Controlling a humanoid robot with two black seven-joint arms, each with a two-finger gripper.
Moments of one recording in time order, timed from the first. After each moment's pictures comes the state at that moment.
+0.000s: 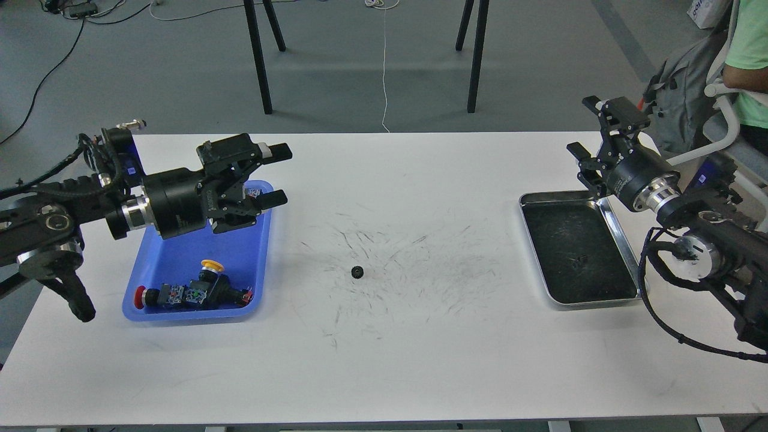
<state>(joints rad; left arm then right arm) -0.87 0.85 -0.25 -1.35 0.58 -0.49 -0.44 0.69 -0.56 0.57 0.93 -0.40 0.15 0.35</state>
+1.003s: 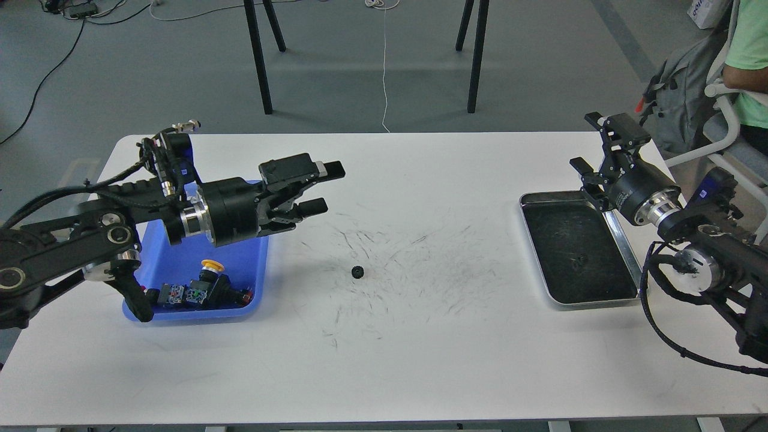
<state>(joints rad) -0.86 0.68 -0.27 -1.42 0.85 -0.30 -0.25 0.64 -0.57 0.58 0.93 -0.40 0.13 0.35</state>
